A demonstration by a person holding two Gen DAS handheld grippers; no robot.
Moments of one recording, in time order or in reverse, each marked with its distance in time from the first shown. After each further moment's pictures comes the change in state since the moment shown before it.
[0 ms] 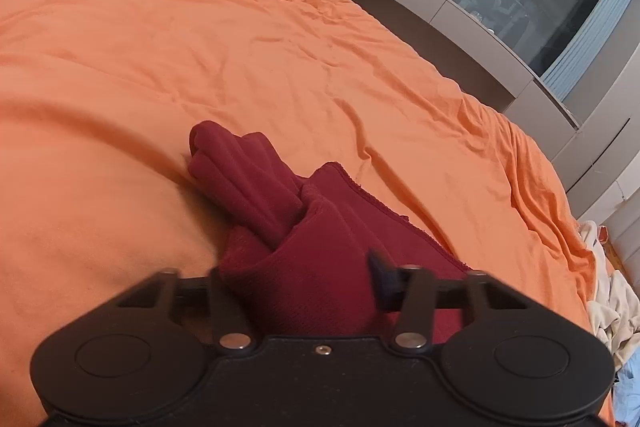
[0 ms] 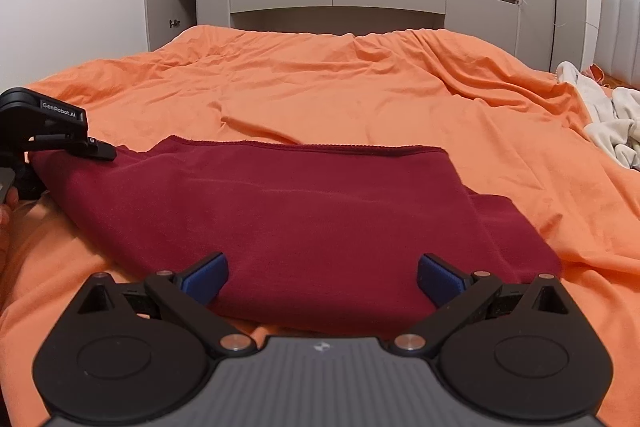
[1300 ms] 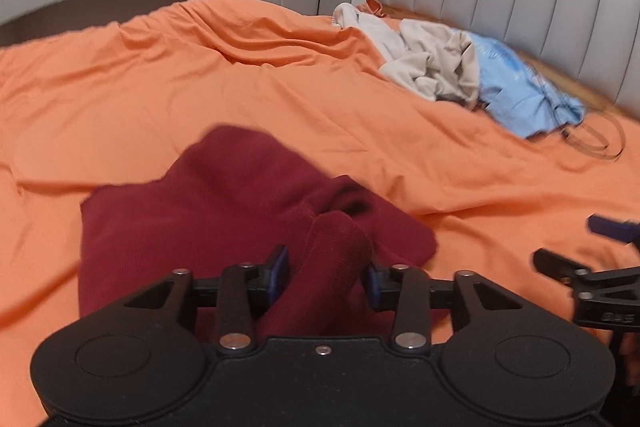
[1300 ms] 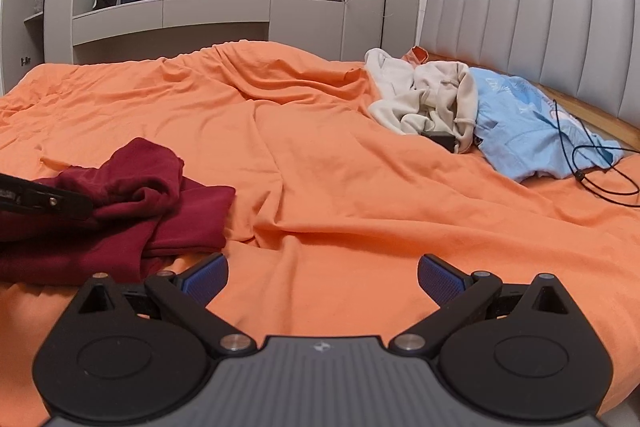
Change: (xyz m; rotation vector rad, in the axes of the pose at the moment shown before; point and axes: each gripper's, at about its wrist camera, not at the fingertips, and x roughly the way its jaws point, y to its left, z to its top) left arm -0.004 -0.208 -0.124 0.849 0.284 -0.502; right arm -0.095 -0.146 -0.035 0.194 -0.032 -0.422
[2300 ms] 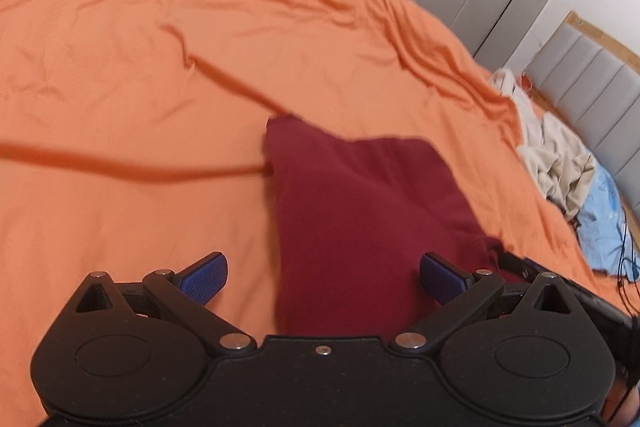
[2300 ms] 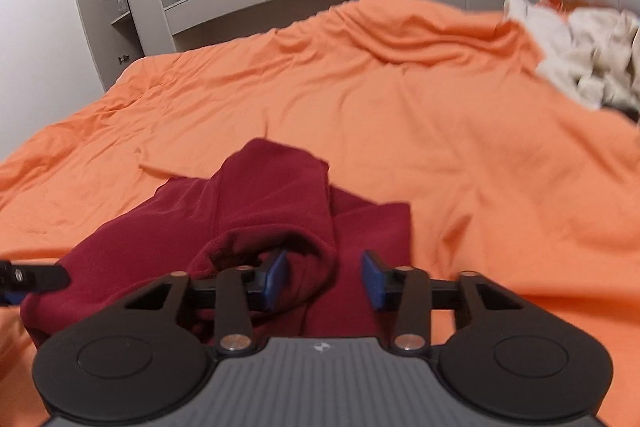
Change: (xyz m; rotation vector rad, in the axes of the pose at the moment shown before) left arm -0.055 0.107 -0.032 -0.530 0.003 0.217; right arm 0.115 0.067 0.048 0.050 0.140 0.445
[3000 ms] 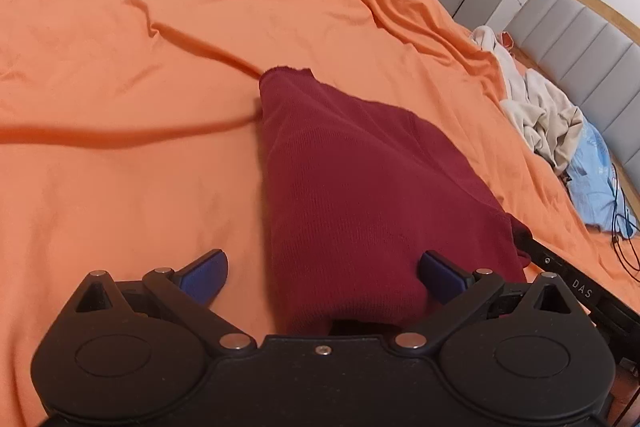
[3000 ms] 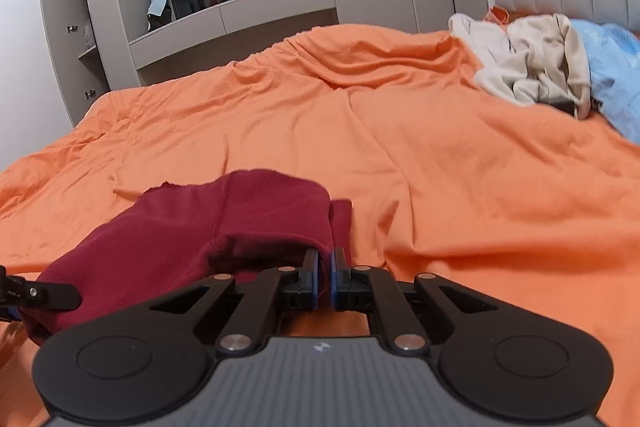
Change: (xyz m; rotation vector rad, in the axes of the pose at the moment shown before) left arm 0.018 -0.010 -0.019 0.077 0.084 -0.049; right arm -0.055 -0.006 -0.024 0.031 -0.123 -0.144
